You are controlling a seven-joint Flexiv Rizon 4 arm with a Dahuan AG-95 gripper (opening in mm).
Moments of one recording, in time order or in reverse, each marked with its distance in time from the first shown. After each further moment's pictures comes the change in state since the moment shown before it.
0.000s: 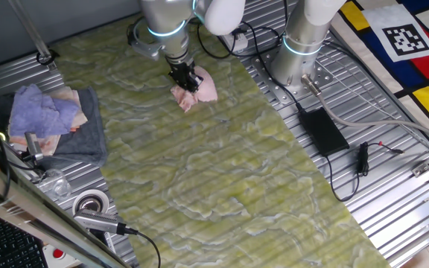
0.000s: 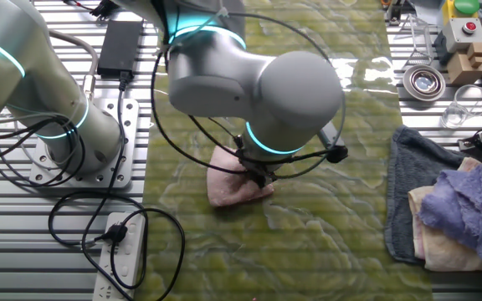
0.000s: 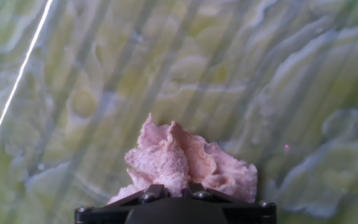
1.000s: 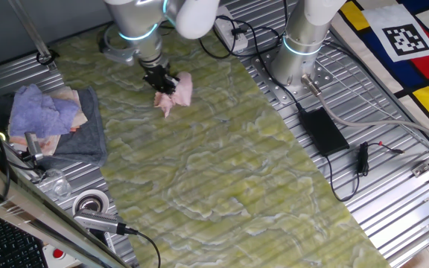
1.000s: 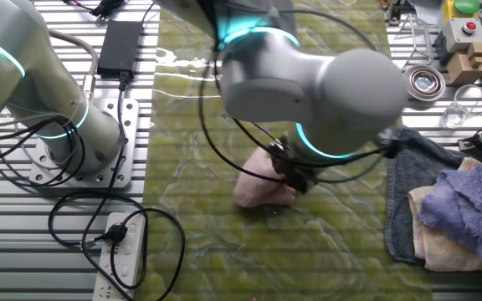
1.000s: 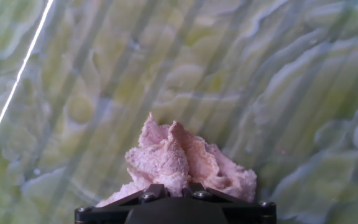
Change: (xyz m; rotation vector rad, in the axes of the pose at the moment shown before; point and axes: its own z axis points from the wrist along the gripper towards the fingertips) arm -0.054 -0.060 -0.024 0.022 0.016 -0.174
